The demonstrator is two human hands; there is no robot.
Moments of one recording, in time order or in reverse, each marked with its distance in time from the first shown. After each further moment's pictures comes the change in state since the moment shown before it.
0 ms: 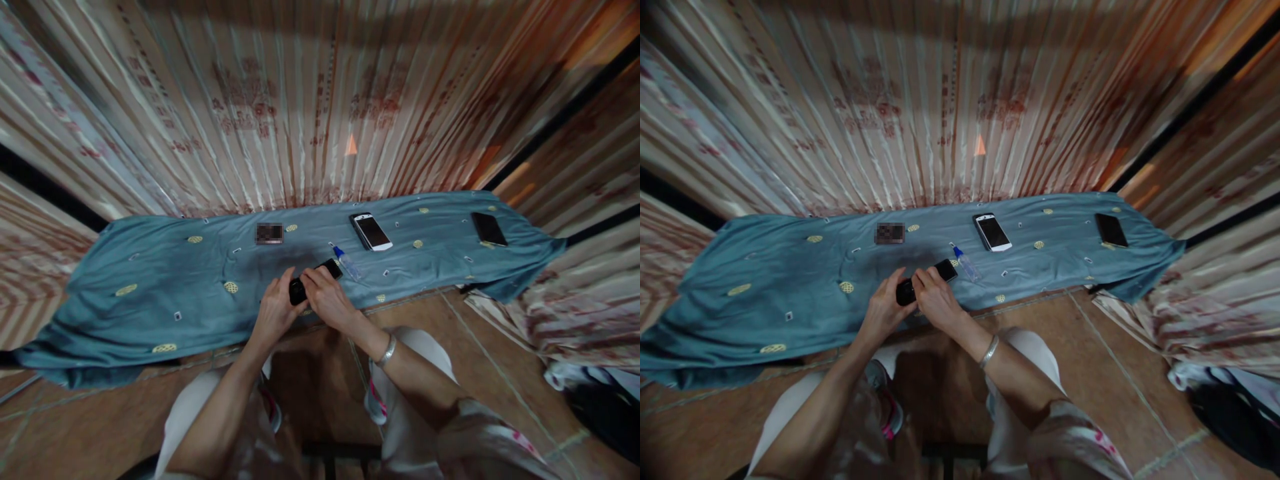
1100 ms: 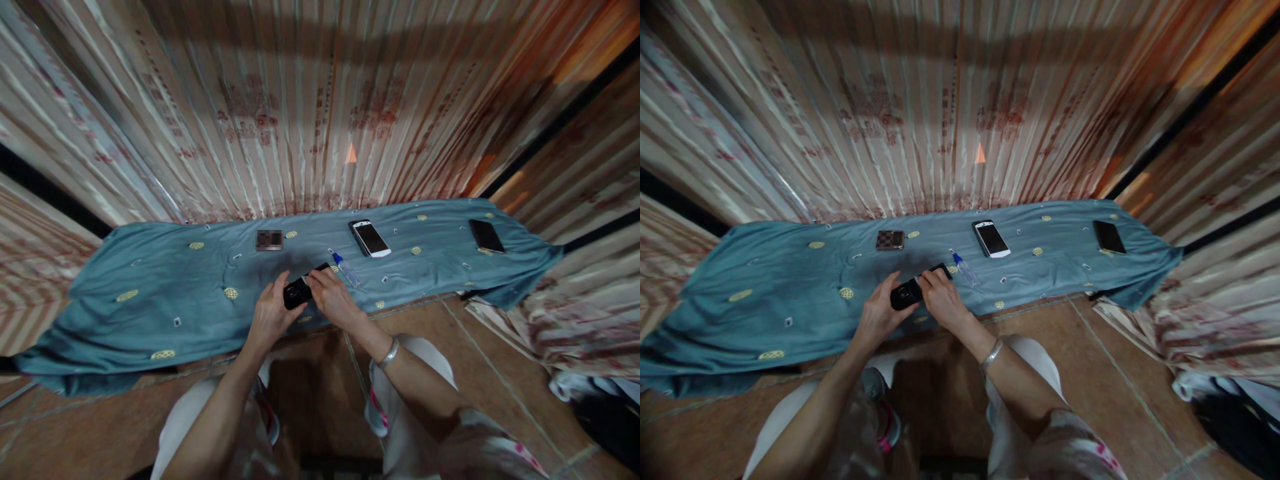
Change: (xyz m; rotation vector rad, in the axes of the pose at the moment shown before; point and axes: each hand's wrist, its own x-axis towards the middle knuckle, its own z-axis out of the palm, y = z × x) left_hand 0.001 -0.005 -0.007 0.051 0.047 -0.019; right_hand 0.001 0.019 -0.003 -0.007 0.038 0.019
